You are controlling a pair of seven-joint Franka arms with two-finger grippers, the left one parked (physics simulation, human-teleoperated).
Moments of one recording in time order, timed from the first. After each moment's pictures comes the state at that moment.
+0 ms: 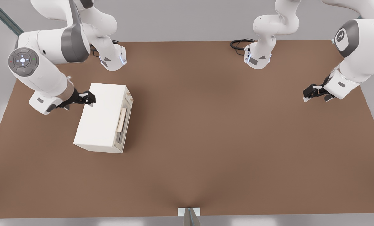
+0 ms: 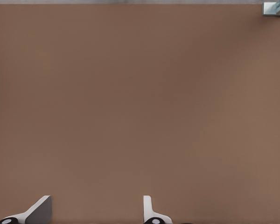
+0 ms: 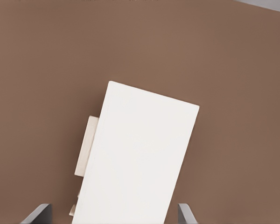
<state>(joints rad) 0.21 0.21 -0.02 -1.28 -0.06 1.38 0.01</state>
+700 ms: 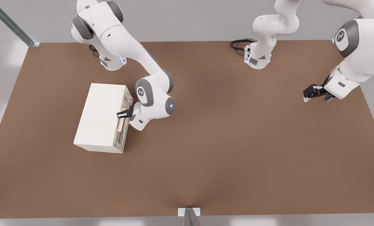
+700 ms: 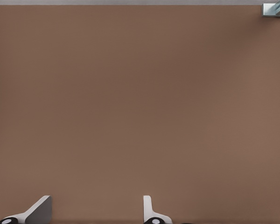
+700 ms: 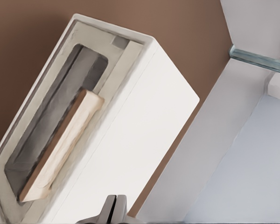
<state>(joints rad) 0.66 0.59 -0.02 -1.36 -0.66 1.22 0.23</state>
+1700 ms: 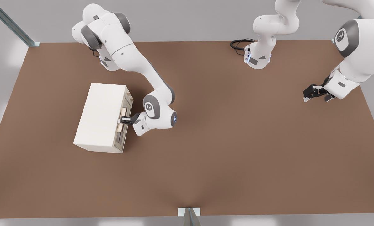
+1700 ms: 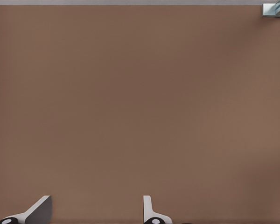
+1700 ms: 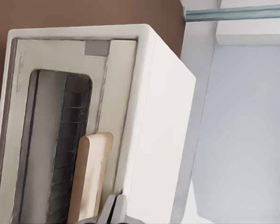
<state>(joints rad) 0.69 0.73 -0.07 -1.39 -0.69 1.25 0.67</state>
